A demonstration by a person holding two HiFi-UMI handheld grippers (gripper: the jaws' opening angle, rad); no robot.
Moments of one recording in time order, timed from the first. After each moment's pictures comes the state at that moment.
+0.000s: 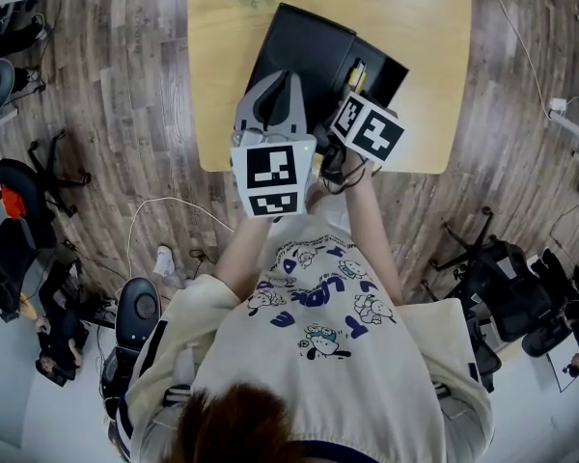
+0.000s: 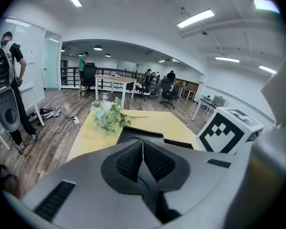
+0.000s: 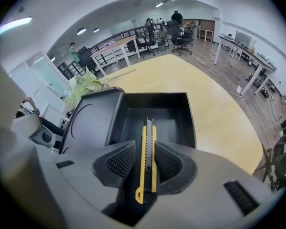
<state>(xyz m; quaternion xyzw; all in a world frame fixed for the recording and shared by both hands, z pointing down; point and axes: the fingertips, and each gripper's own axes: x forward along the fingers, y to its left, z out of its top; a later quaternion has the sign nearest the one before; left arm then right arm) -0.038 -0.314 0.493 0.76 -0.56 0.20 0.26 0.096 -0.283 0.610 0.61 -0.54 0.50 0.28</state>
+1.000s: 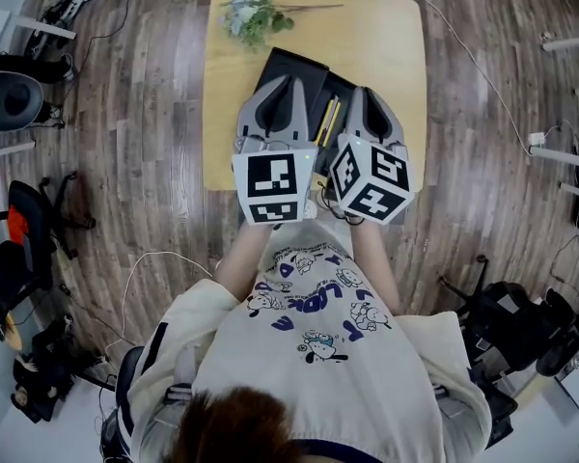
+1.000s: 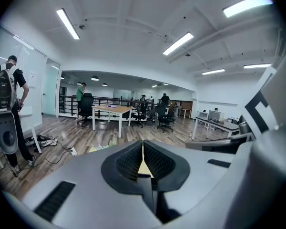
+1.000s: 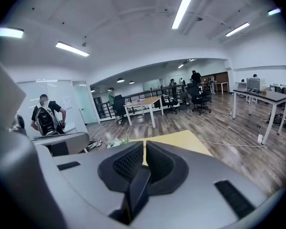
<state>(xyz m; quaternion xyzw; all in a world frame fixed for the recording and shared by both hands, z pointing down) -0.012 -0.303 0.348 0.80 -0.59 0.10 0.12 0.103 -0.303 0.382 0.64 -0.72 0.23 0.09</state>
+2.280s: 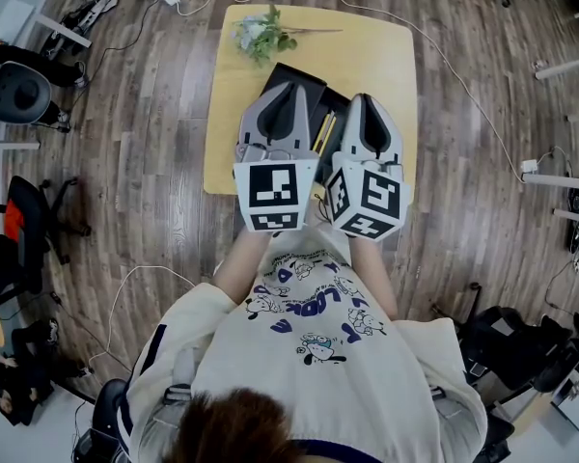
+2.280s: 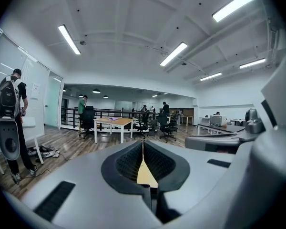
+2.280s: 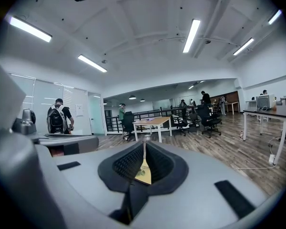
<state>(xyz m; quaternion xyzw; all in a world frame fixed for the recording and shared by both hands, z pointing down) -0.008 -0.272 0.295 0.79 -0.60 0.06 0.06 0.095 -0.273 0.309 0.62 -0.77 0.10 0.03</state>
